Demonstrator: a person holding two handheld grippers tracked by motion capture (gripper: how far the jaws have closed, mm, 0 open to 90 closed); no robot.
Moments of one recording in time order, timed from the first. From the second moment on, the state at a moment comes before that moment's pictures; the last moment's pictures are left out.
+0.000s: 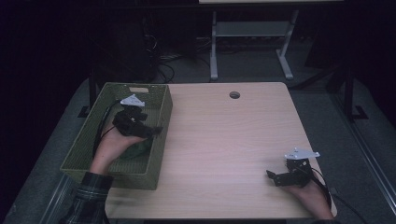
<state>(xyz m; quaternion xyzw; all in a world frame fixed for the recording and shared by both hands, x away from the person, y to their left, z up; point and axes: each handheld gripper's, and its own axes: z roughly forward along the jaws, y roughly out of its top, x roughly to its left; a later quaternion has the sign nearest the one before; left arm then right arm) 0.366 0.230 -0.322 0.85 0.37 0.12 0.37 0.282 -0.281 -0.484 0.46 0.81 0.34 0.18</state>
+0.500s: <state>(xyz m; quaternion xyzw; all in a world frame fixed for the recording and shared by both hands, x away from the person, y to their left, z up) 0.363 0.177 -0.329 0.85 0.34 0.11 0.38 0.282 -0.281 -0.484 0.46 0.81 0.34 0.18</state>
